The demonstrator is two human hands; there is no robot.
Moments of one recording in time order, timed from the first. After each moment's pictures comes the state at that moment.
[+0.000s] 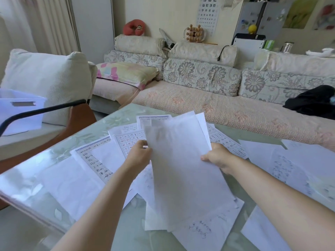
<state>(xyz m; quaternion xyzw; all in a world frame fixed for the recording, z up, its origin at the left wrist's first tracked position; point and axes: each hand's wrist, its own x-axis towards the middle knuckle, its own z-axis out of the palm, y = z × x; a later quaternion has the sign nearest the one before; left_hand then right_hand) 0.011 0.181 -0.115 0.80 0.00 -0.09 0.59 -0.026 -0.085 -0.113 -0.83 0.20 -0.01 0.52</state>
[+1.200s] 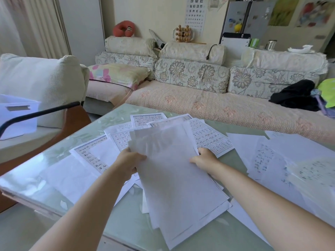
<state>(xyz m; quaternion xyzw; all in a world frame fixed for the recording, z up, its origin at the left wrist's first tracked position) -0.021 0.200 -0.117 0.66 0.07 -0.18 0.73 -0.076 -0.059 -0.123 -0.86 0.22 -0.01 0.46</state>
